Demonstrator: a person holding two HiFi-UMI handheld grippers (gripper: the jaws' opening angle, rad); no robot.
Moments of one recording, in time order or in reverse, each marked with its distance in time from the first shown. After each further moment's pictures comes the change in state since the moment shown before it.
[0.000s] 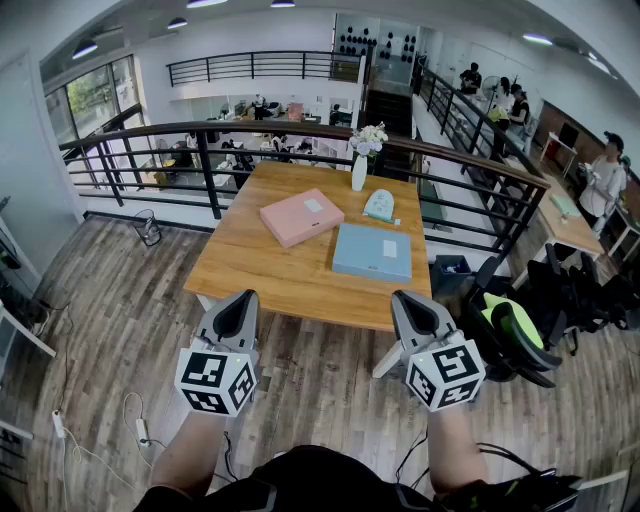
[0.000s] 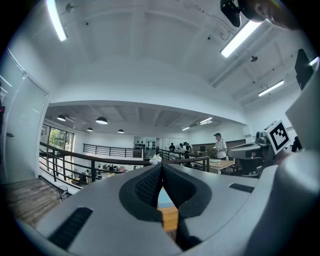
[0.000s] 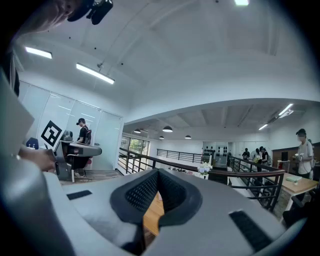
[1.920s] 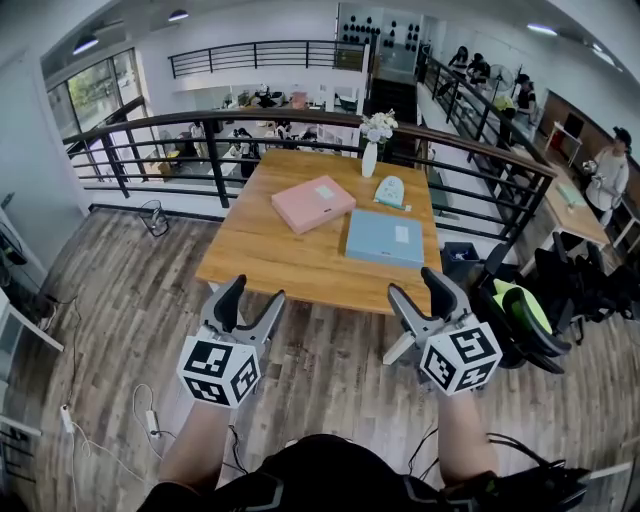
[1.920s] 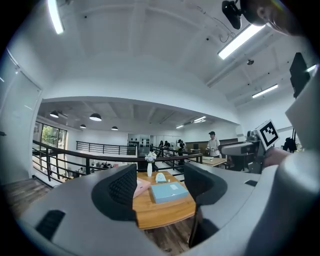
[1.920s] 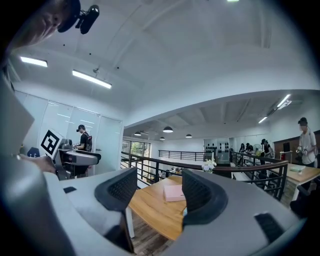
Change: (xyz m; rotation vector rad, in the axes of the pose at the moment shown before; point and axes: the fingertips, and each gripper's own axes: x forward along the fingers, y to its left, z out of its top) left arm -0.021 0.013 -0.006 0.005 0.031 -0.076; right arm 0.005 0.021 0.006 0.075 -0.012 0.024
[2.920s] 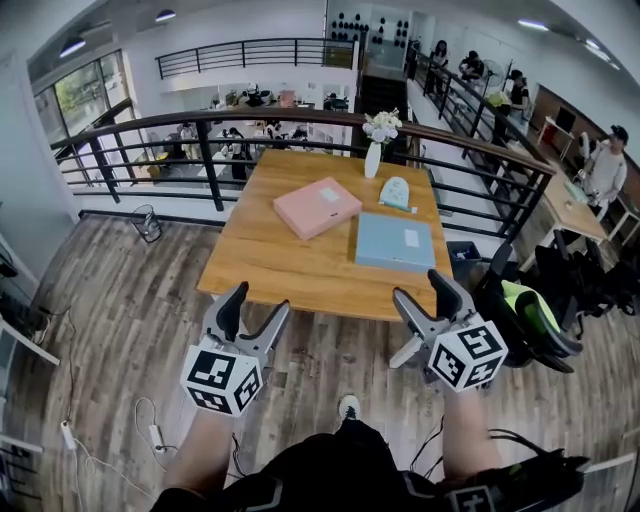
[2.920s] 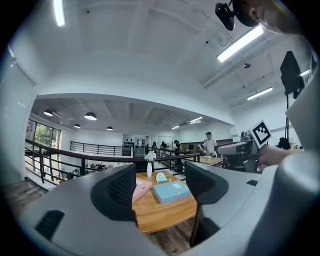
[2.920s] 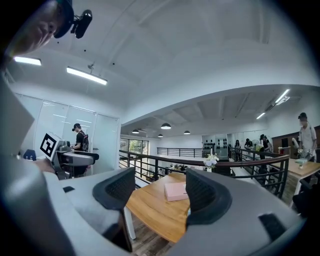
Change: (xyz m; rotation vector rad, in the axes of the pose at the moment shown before) left arm 0.021 0.066 -0.022 0.014 -0.005 -0.070; right arm 0.066 0.014 -0.023 0.033 0.036 -0.018
